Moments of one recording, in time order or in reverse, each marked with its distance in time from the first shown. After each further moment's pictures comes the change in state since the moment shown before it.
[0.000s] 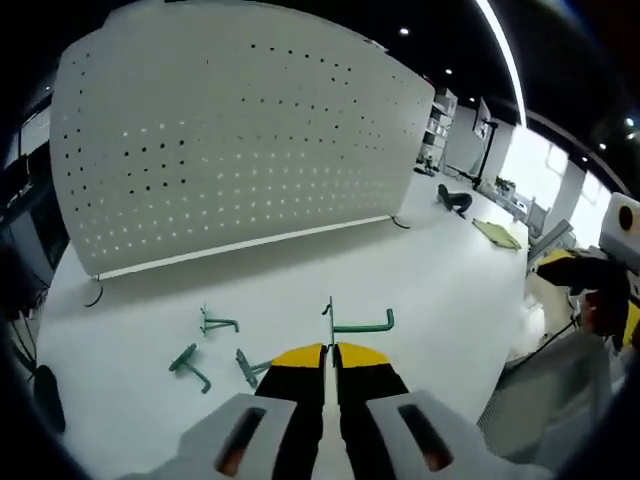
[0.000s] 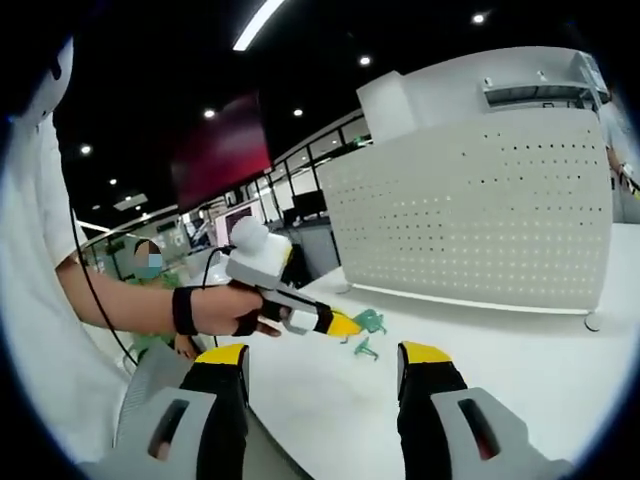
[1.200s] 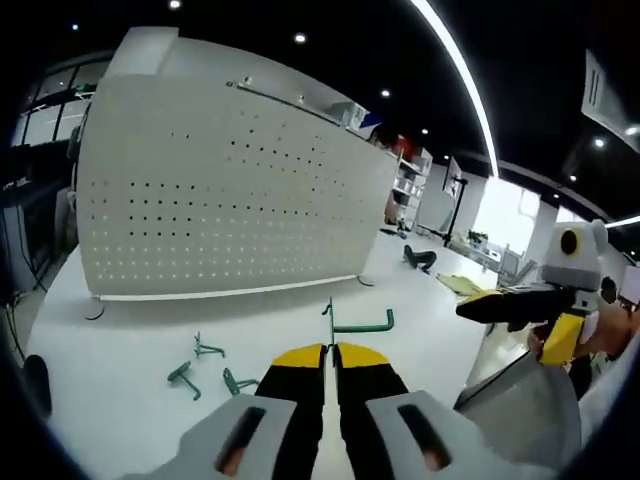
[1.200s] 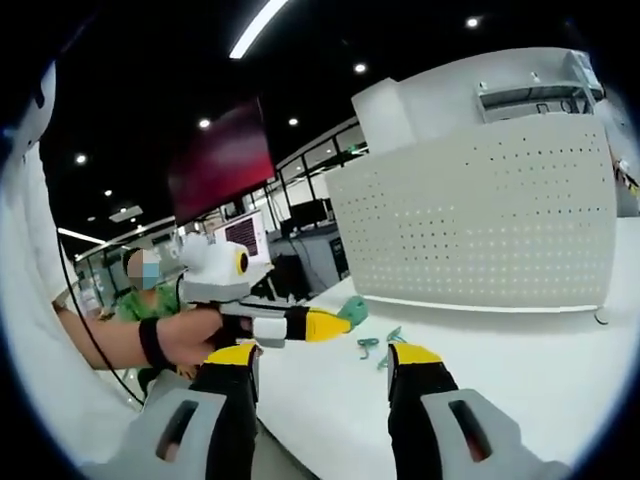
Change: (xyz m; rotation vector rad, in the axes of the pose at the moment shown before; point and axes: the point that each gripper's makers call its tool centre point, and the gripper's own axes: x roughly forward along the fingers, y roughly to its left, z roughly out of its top) left arm -0.068 -0.026 0.024 -0.024 -0.282 -0.131; right arm 0.026 0.035 0.015 0.039 -0.062 -0.029
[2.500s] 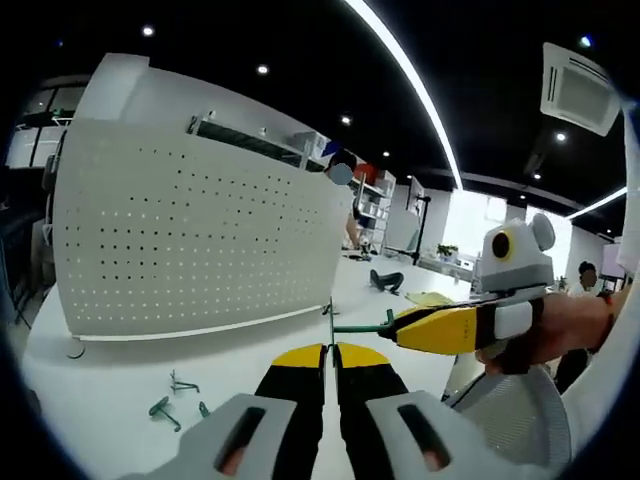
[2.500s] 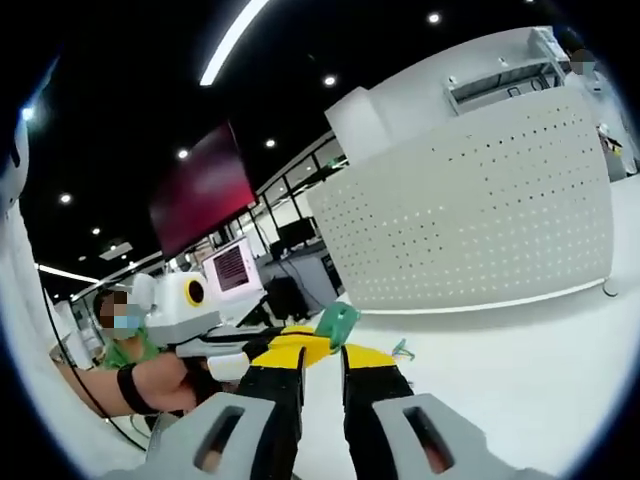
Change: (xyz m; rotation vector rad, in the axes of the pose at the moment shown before) left arm -0.010 -0.039 0.025 0.088 -0.119 -0.142; right arm 0.028 -0.008 0.012 0.113 -0.047 -0.039
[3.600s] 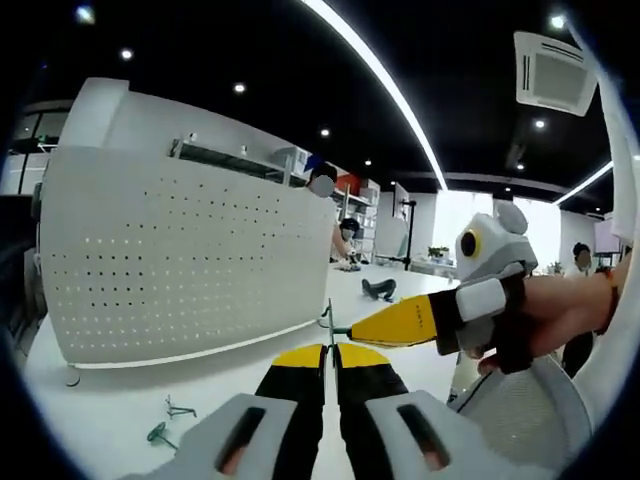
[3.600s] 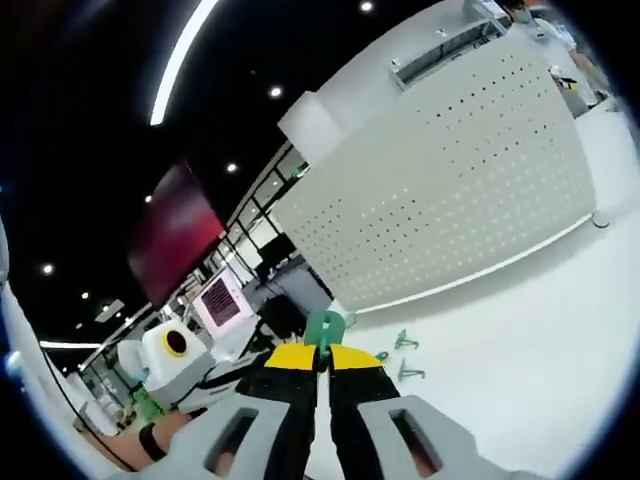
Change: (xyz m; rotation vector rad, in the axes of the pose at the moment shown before) left arm 0.011 -0.010 0.004 0.088 -0.065 -0.046; right arm 0.007 -0.019 0.007 0.281 -0.054 -0.080
